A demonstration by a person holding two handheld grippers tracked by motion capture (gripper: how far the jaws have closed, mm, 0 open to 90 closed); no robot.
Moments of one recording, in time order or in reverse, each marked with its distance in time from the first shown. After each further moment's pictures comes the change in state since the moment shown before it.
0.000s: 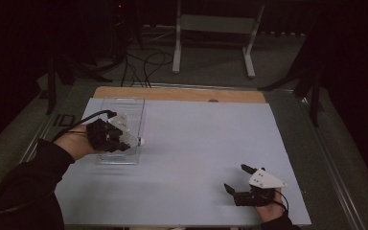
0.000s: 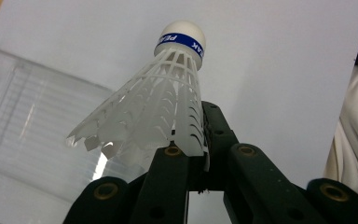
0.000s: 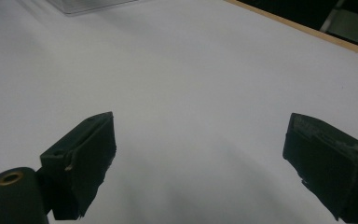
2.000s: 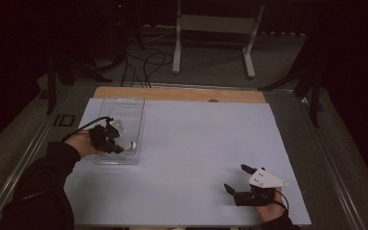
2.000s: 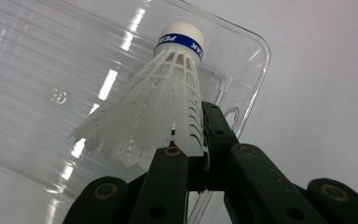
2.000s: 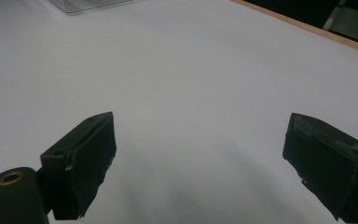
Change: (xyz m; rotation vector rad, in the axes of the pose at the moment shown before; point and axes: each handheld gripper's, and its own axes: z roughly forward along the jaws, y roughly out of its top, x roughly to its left) left arm 0.048 -0.045 0.076 0.095 -0.040 -0.114; right arm -0.001 -0.001 0.000 0.005 0.006 0.005
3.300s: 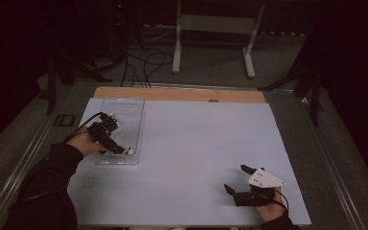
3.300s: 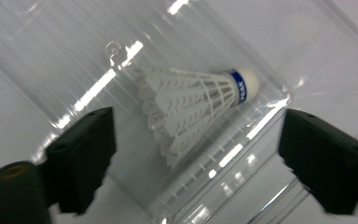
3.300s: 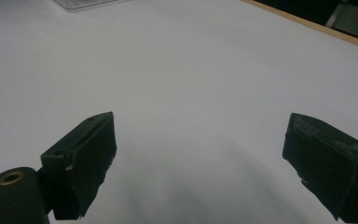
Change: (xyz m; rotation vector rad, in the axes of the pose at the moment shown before) left arm 0.020 -0.004 0.008 0.020 0.114 -0.345; right arm 0.000 -0.001 0.001 0.009 0.007 0.001
